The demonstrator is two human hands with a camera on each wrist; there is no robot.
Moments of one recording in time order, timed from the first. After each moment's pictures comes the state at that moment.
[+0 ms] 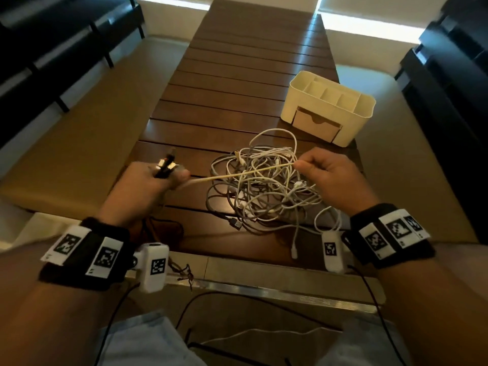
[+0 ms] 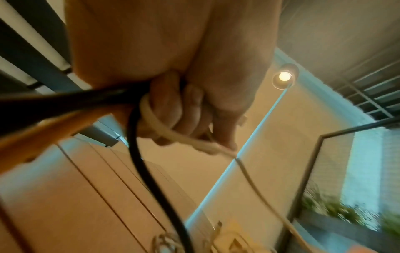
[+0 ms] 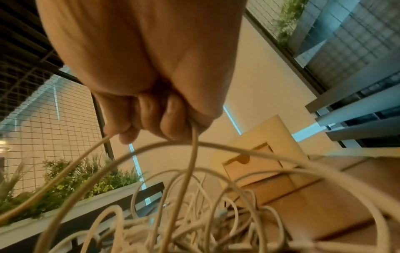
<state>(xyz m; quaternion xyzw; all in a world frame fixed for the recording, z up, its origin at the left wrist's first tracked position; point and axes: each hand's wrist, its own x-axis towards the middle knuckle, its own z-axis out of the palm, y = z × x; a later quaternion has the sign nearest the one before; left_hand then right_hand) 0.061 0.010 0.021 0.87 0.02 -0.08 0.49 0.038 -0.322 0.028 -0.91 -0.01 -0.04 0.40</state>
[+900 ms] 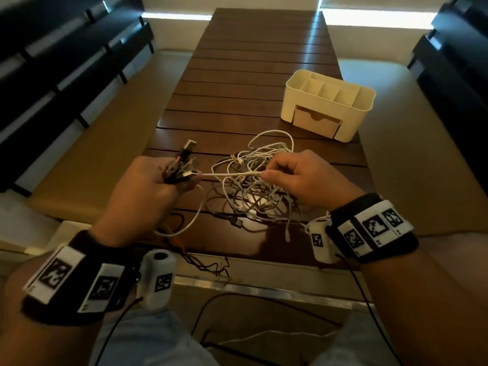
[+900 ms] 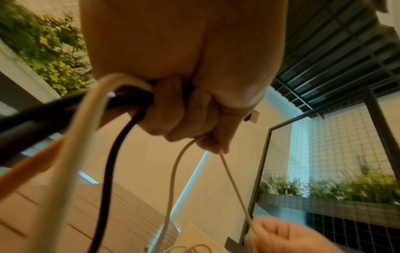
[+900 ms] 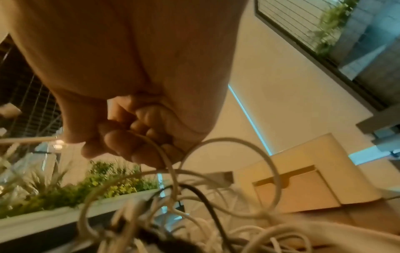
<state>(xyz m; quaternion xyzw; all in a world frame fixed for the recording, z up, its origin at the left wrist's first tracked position) 0.021 -0.020 0.074 0.92 -0.14 0.03 0.37 0.039 -0.299 0.040 -0.90 -0.16 0.05 0.39</state>
